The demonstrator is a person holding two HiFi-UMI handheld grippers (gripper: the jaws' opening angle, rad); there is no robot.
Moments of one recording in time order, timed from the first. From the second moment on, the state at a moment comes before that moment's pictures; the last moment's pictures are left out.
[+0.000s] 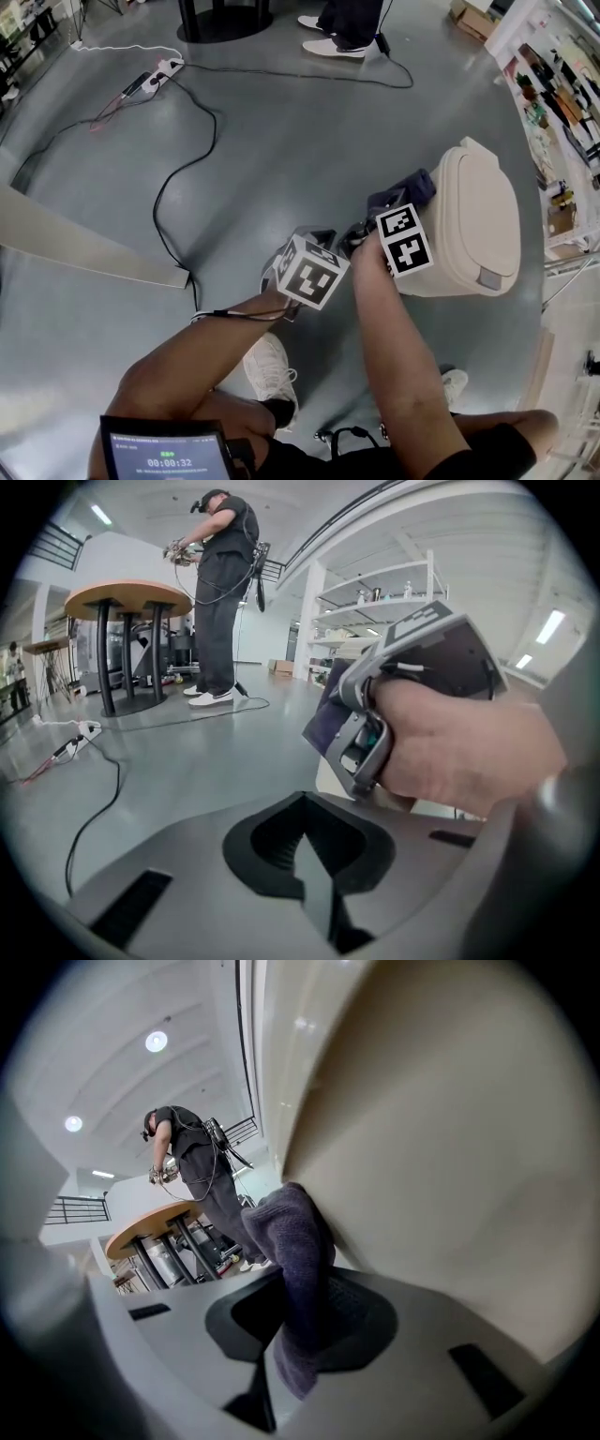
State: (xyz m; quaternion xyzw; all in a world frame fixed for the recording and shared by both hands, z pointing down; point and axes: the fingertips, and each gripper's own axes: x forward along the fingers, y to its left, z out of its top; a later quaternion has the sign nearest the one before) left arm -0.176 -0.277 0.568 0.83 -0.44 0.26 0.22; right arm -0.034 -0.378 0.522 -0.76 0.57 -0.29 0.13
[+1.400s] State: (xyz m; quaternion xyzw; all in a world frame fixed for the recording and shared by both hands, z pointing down) left arm -0.199 -0.285 0.560 0.83 -0.46 0.27 0.18; right arm -0.085 -0.337 0.628 -0.68 0.65 -0.33 -0.02
